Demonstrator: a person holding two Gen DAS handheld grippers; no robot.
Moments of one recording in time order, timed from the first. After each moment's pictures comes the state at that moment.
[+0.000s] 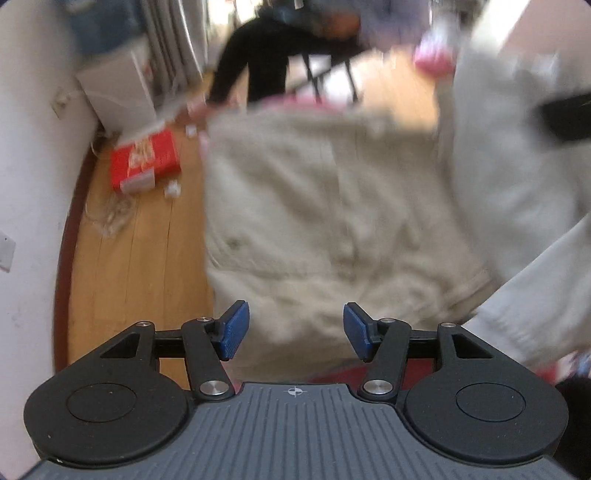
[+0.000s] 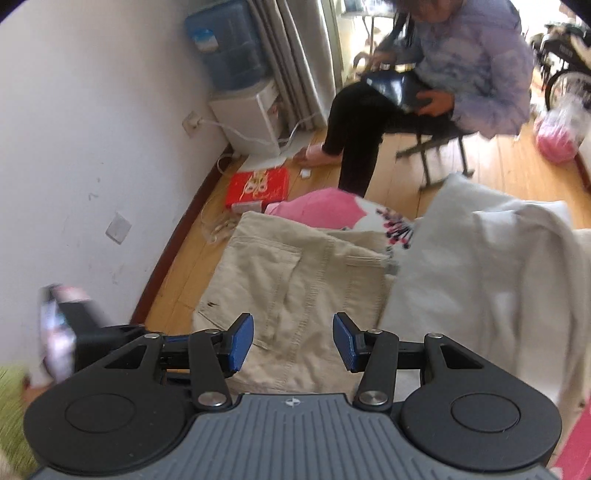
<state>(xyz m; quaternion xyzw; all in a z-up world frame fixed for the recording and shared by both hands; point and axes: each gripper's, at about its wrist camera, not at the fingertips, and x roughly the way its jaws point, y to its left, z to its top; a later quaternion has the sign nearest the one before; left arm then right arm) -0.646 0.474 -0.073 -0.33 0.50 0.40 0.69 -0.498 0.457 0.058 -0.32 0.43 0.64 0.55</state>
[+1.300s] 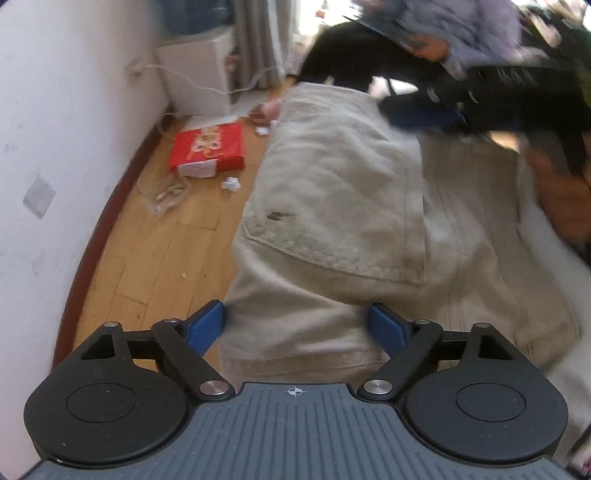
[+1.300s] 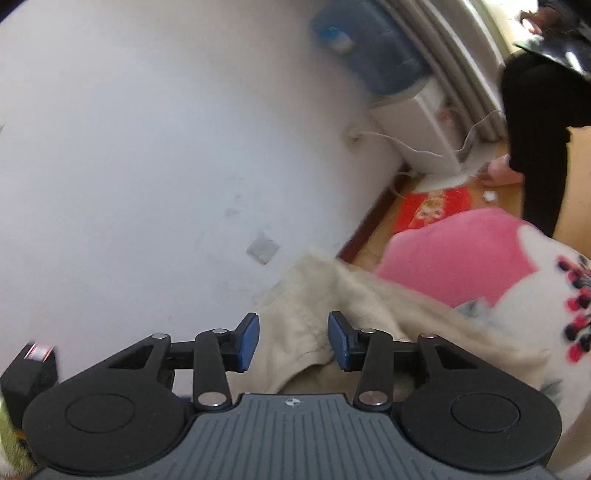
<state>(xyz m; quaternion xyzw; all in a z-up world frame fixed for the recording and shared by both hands) -0.673 0.460 -0.114 -0.36 0.40 0.54 0.64 -0.453 0.587 -0.141 -0.13 0.45 0.84 0.27</state>
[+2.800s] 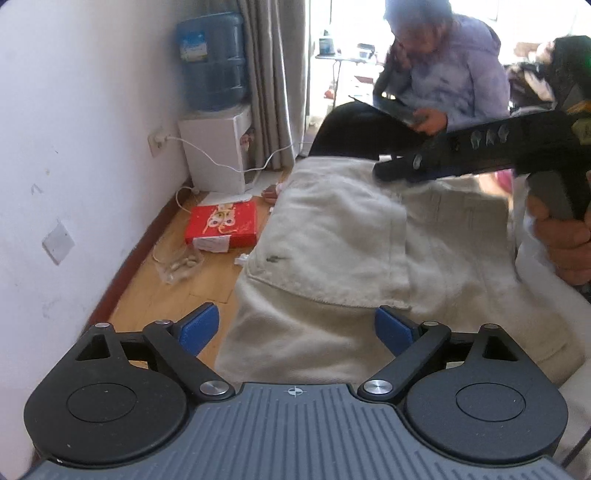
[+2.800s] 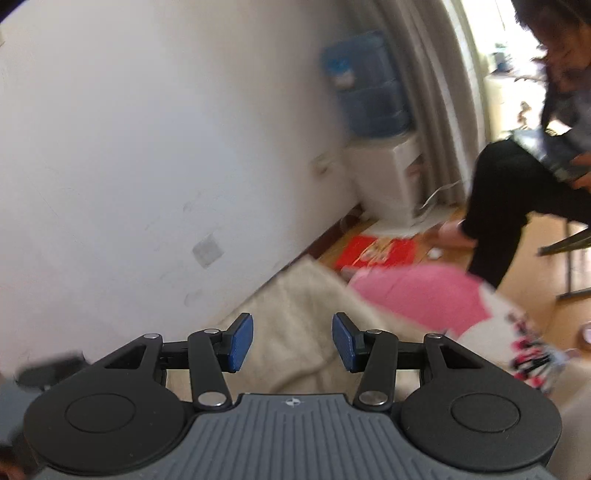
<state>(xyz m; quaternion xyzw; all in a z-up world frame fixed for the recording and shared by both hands) -0.660 0.433 -0.102 -0.28 0.30 0.60 0.68 -0.490 0.552 -0.076 -0.20 0.34 0.83 0.40</state>
